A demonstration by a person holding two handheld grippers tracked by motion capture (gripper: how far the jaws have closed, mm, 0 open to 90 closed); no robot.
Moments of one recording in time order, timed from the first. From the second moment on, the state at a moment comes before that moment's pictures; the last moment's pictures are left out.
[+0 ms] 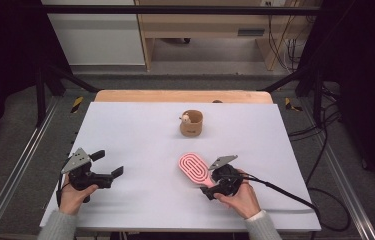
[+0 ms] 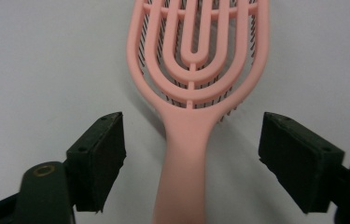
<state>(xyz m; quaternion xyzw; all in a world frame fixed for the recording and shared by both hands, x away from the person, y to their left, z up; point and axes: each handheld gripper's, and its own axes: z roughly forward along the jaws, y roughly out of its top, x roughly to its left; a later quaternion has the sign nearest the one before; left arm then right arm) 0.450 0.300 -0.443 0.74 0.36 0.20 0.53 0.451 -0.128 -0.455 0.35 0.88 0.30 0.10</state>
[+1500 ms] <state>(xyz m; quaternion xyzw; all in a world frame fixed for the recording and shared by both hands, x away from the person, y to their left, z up) 0.451 0.300 -0.443 0.74 0.36 0.20 0.53 0.453 -0.124 -0.459 0.35 0.89 0.26 0.08</state>
